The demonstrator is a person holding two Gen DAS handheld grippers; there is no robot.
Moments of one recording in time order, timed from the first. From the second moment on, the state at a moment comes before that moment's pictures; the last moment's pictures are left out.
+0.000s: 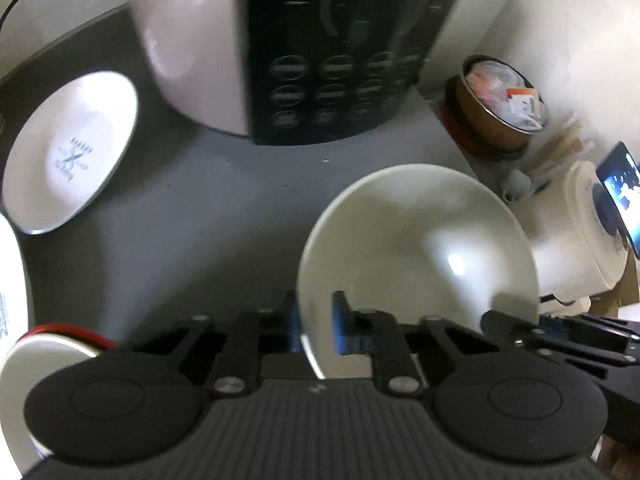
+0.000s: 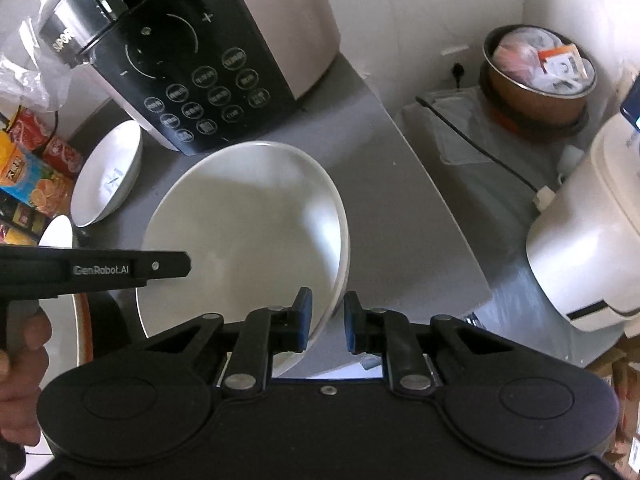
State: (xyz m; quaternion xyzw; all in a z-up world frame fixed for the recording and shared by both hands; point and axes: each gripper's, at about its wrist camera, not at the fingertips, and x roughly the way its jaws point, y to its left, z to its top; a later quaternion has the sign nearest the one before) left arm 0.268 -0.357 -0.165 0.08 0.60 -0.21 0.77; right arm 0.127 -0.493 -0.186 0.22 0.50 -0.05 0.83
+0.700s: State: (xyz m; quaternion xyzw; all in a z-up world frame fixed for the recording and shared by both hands) left arm 0.273 -0.299 -0.102 0.02 0.56 -0.21 0.80; right arm 0.136 -0.461 -0.138 0.20 0.48 0.00 0.86
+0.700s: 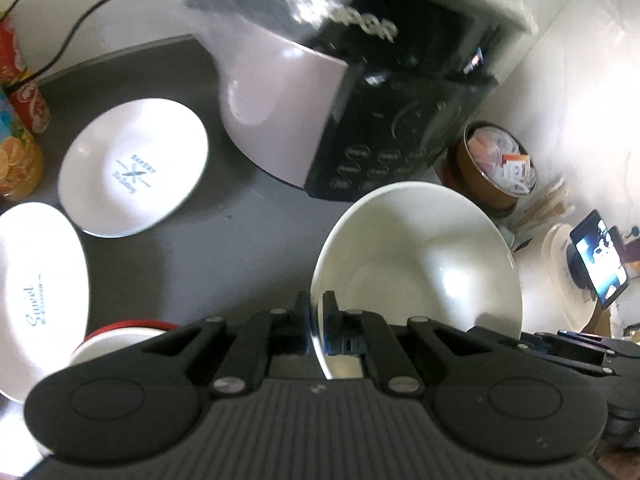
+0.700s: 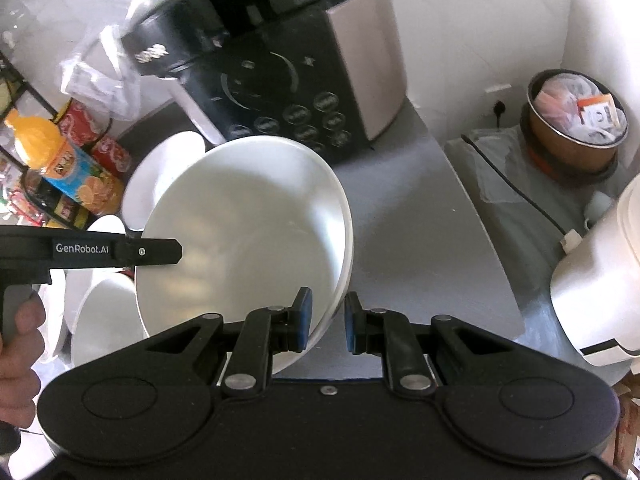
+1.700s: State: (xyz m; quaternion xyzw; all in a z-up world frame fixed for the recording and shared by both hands) left arm 0.263 -0.163 -0.059 -0.05 0.55 -0.14 0.82; right arm 0.171 -0.359 -0.085 0.16 0.47 0.13 0.86
